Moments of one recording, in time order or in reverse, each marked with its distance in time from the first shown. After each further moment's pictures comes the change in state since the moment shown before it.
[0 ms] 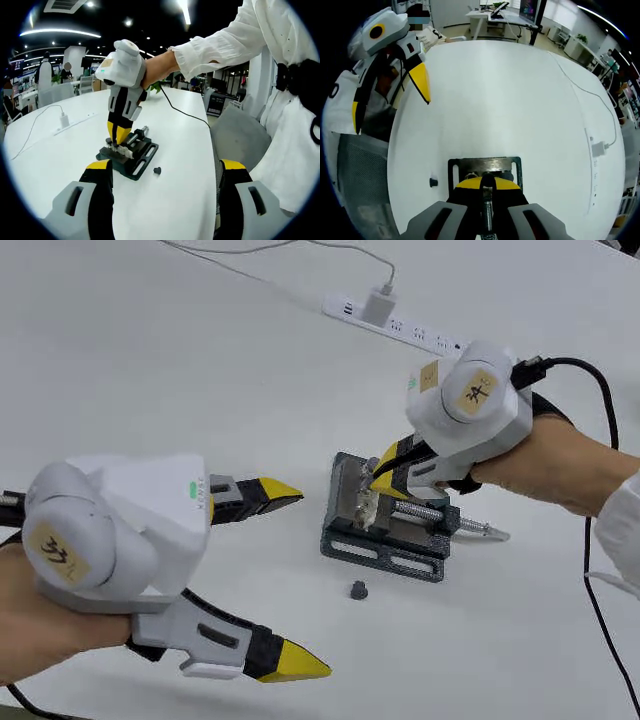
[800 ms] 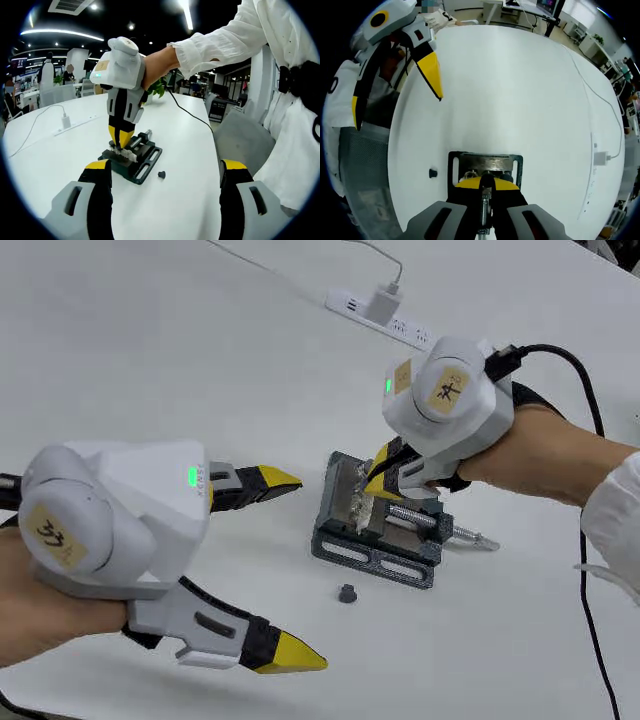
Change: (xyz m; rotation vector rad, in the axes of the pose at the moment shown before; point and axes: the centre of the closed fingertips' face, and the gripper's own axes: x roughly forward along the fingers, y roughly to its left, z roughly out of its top) left arm 0.006 0.010 0.001 -0.015 -0.044 0.009; right arm 0.002 0.002 0.001 -0.102 0.152 0.036
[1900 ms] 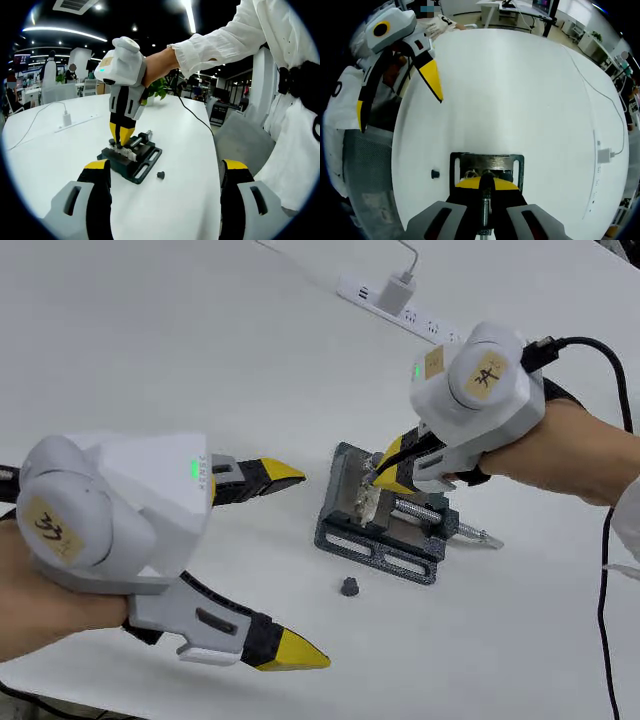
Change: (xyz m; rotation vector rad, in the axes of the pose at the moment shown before) left arm -0.002 0.001 -0.004 -0.033 -0.037 0.011; right arm 0.000 -0.001 0.002 0.025 -0.028 0.047
